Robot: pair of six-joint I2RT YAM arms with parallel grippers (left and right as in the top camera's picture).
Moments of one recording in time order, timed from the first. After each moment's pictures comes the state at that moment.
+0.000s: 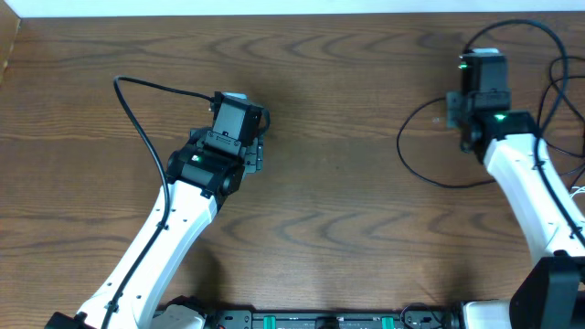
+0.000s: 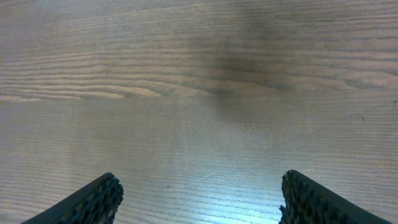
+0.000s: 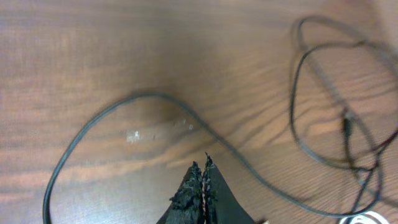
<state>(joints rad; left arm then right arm) -0.39 1.35 1.10 -0.80 -0.37 -0.24 0.06 1.57 1.18 -0.50 0.36 -0.01</state>
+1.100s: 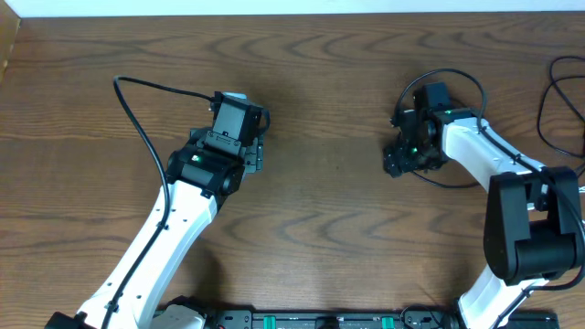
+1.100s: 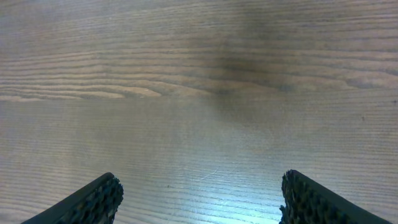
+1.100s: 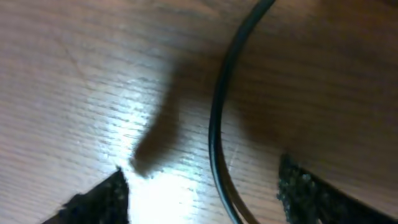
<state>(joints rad) -0.39 1.35 1.10 -0.80 -0.37 -0.24 0.16 1.89 1.16 -0.70 -0.13 -0.12</state>
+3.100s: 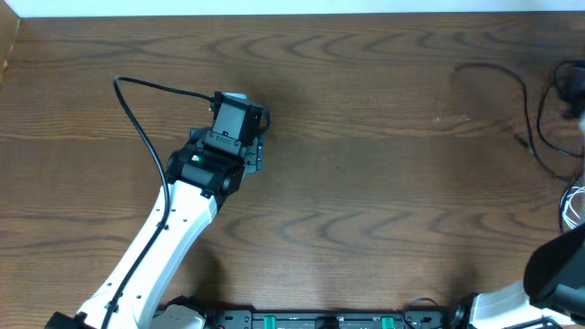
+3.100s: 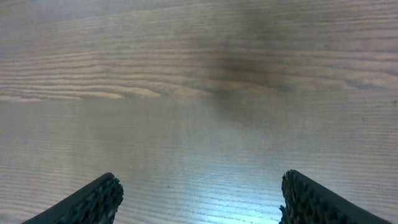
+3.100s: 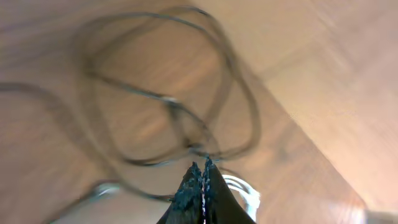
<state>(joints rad) -0.39 1.35 1.10 -0.80 -0.37 -0.24 -0.40 1.73 1.61 -0.78 0.53 0.06</state>
